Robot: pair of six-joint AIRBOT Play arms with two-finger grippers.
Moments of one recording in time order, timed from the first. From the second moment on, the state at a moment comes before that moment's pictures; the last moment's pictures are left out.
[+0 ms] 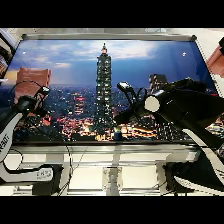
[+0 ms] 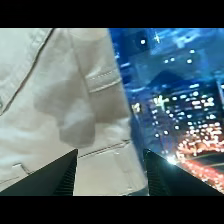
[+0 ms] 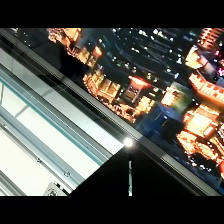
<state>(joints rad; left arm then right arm) 0.19 -1.44 0.86 2.20 -0.72 -1.38 0.64 -1.19 1.10 -1.23 1.13 1.61</state>
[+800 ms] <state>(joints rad) 0.23 -1.17 1.07 2.09 -0.81 -1.37 0.64 -1.19 1.13 -1.24 1.13 1.59</state>
